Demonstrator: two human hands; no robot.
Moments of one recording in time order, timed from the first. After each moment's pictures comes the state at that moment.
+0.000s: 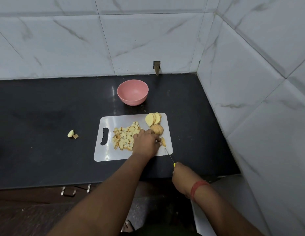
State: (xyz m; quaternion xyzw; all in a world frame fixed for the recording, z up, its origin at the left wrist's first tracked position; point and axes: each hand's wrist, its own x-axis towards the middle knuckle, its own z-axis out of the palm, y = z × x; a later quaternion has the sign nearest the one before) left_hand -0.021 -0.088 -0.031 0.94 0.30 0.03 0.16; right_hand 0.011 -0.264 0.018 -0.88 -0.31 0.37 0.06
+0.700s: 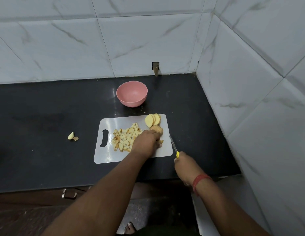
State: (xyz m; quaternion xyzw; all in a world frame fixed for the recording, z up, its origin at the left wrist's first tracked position) left_hand -0.014 -0.073 -0.035 0.97 0.20 0.05 0.14; right_hand 0.033 -0.251 0.014 -0.90 -0.22 0.32 0.17
